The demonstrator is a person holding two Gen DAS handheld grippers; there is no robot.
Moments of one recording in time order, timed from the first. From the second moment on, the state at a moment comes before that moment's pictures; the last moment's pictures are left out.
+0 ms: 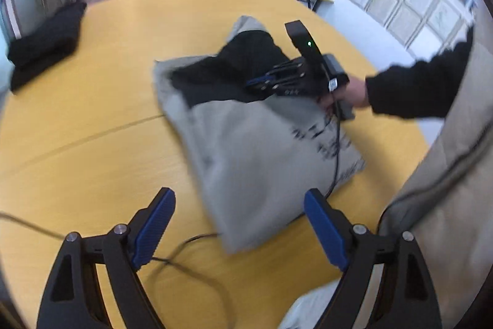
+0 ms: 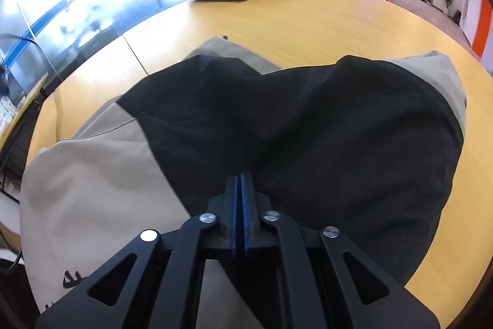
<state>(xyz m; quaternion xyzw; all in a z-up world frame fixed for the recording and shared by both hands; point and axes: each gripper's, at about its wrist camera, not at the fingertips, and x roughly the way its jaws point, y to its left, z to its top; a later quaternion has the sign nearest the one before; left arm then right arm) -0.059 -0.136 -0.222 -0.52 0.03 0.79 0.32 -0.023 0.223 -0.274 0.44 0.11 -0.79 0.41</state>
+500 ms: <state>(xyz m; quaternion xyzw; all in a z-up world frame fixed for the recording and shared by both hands) -0.066 -0.102 -0.329 -0.56 -0.04 0.76 0.32 0.040 0.328 -0.156 0.45 0.02 -0.74 0.50</state>
